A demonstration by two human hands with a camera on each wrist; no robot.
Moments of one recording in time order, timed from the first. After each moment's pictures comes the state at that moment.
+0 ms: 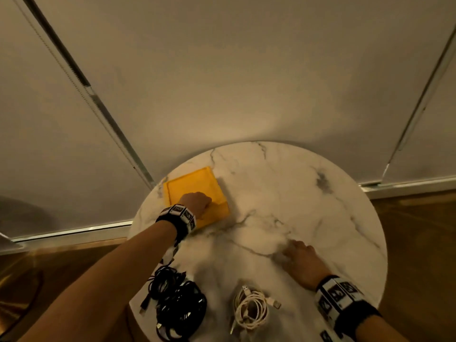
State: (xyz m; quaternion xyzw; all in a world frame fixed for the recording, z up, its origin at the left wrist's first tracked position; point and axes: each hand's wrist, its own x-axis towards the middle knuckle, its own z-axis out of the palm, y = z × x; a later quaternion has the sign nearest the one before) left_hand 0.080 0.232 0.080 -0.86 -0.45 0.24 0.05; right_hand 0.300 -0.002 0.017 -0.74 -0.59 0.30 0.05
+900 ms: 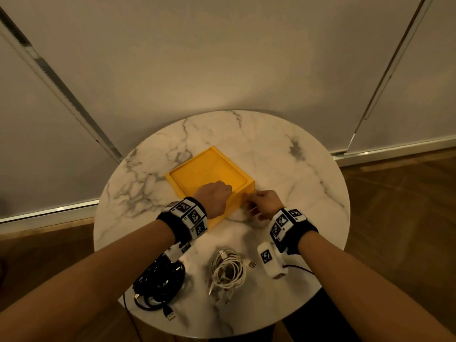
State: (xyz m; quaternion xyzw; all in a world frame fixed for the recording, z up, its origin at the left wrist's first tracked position) left_hand 0.149 0.134 0.064 -0.93 -0.32 0.17 -0.04; right_hand 0.298 0.054 0.013 -0.70 -0.28 0.52 0.41
